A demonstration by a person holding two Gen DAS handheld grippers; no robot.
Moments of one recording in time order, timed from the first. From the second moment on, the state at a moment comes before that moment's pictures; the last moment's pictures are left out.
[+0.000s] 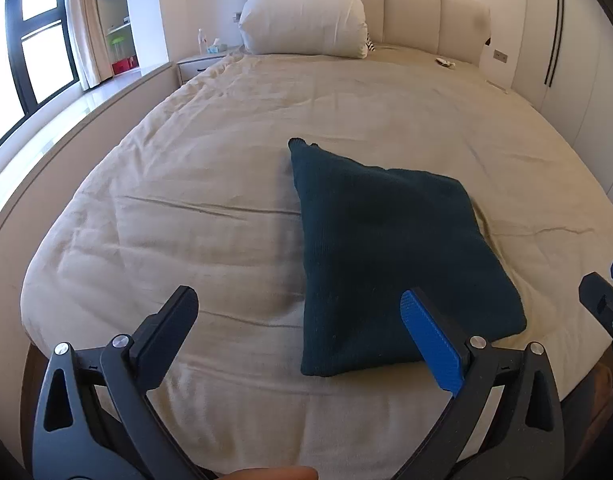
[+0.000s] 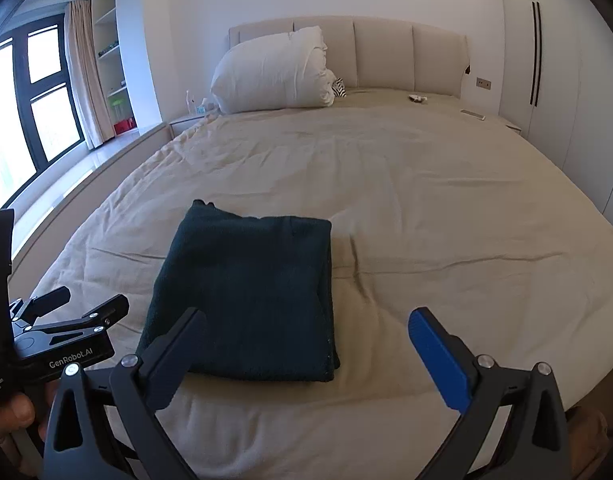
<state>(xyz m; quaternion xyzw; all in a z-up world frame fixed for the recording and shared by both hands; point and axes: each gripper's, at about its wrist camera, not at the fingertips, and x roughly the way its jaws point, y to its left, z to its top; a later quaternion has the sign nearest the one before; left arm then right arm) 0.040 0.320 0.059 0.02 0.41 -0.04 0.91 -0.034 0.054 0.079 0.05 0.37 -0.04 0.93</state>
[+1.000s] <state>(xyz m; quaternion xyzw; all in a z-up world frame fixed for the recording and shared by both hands) 0.044 0.325 0.056 0.02 0.42 -0.03 0.91 -0.034 0.052 0.074 0.04 0.39 -0.03 0.92</state>
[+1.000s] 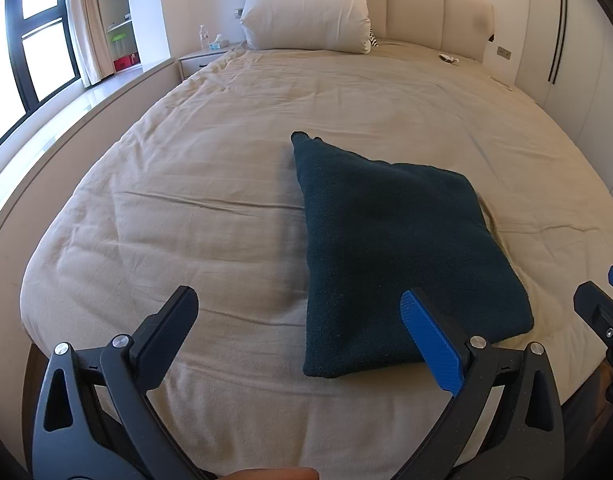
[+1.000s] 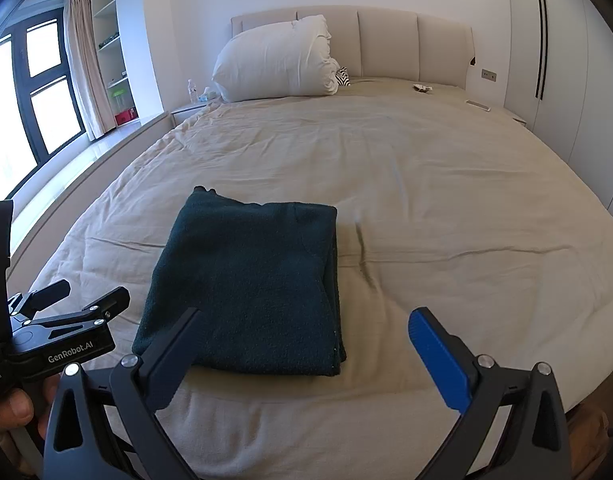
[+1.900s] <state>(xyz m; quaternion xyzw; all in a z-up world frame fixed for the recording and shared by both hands) 0.045 0.327 0.055 0.02 0.42 -0.03 0.91 -0.036 0.055 0.075 0.04 0.39 -0.03 0.92</state>
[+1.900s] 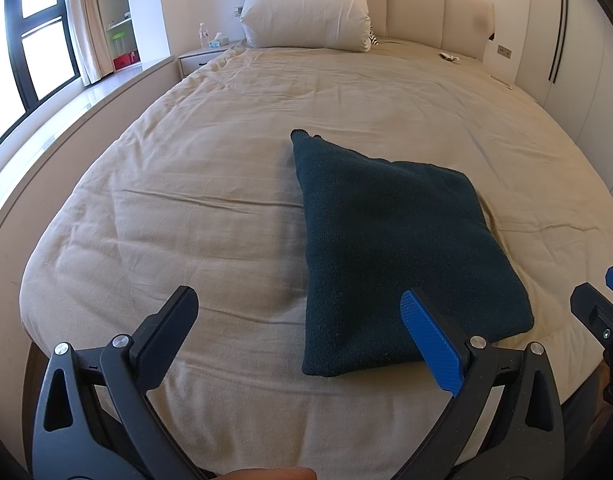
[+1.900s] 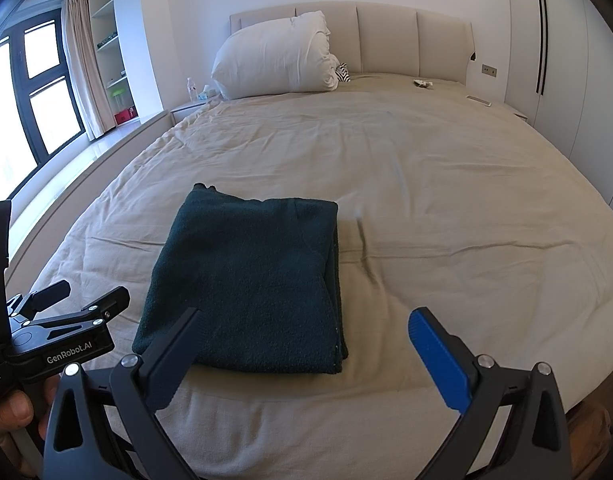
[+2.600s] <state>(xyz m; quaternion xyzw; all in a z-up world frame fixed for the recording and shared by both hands) 0.046 0.328 0.055 0.02 0.42 -0.04 0.91 -0.035 0.053 0.075 0.05 0.39 -0.03 0.92</state>
